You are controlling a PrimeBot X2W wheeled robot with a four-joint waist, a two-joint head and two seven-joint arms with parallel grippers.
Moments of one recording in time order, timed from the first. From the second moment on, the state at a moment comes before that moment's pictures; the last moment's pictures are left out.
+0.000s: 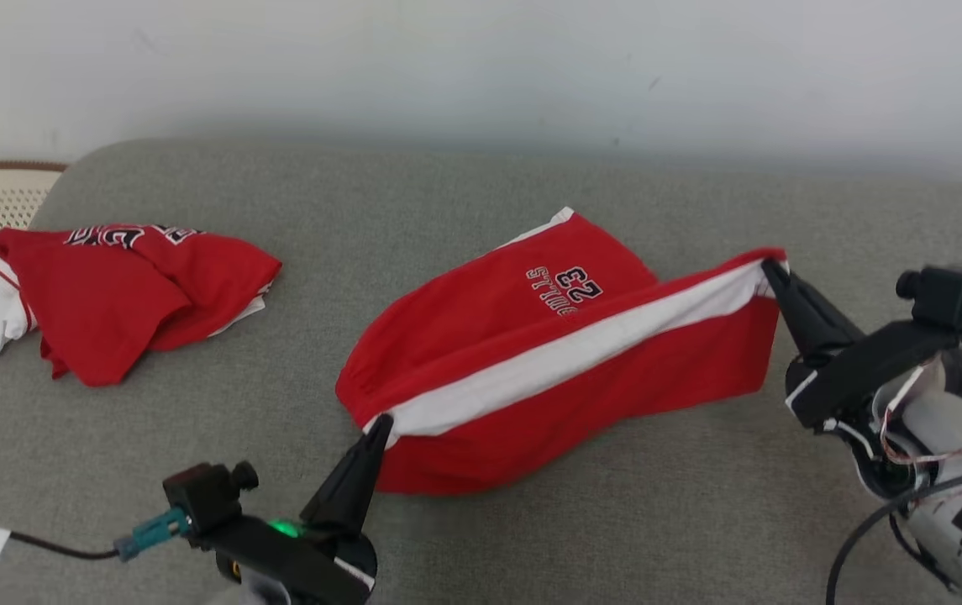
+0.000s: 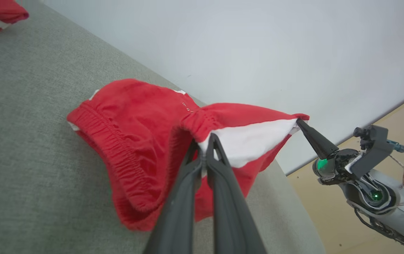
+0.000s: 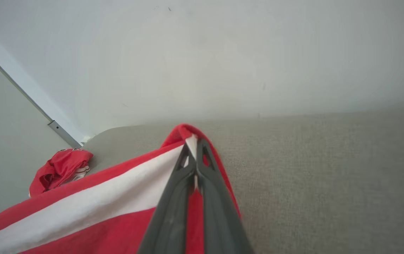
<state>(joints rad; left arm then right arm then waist) -0.42 0.29 -0.71 0.20 -1.11 -0.13 -0.26 -0.72 -0.63 1.00 0.47 1.21 0.13 -0.26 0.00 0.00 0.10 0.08</state>
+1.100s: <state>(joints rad) -0.69 0.12 -0.60 0.30 -1.06 -0.13 -0.26 -1.20 -0.46 1.11 0.92 1.08 0.13 -0.22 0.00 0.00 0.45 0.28</state>
